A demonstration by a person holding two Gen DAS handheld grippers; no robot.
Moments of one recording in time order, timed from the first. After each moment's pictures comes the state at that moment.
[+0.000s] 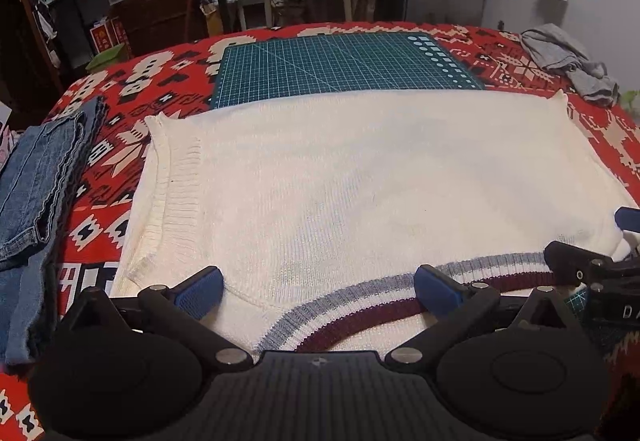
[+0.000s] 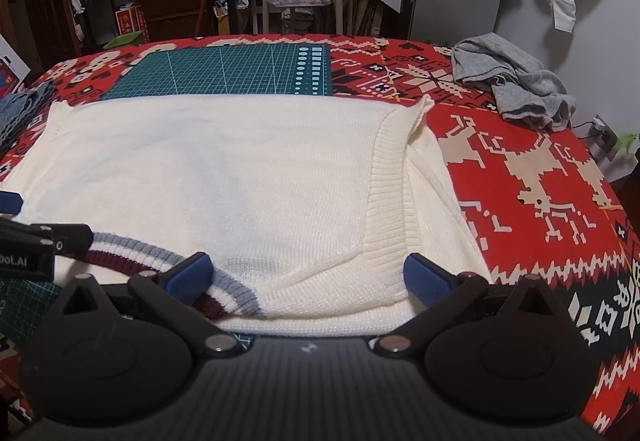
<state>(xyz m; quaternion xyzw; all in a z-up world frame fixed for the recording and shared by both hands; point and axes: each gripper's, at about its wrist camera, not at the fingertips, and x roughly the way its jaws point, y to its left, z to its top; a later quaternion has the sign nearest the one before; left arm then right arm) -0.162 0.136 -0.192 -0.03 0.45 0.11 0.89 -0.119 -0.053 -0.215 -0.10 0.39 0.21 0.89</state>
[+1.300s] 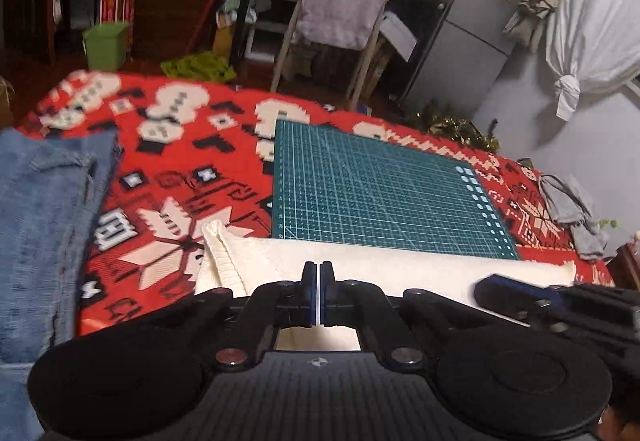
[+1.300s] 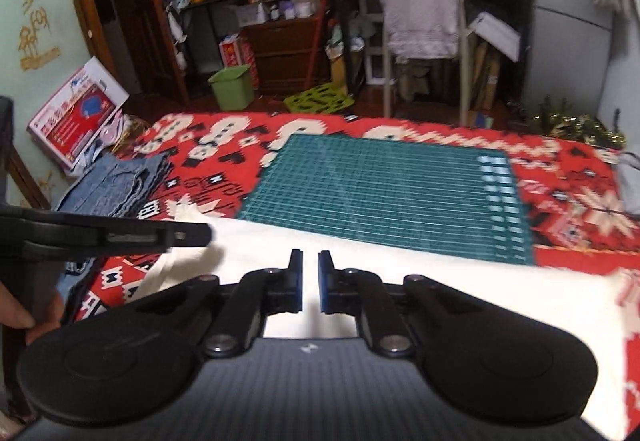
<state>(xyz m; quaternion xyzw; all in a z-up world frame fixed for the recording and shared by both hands) -0.104 0.271 -0.167 -0.19 0.38 0.07 0.90 -0.056 0.116 -0.162 -0.07 0.36 0.37 0.85</state>
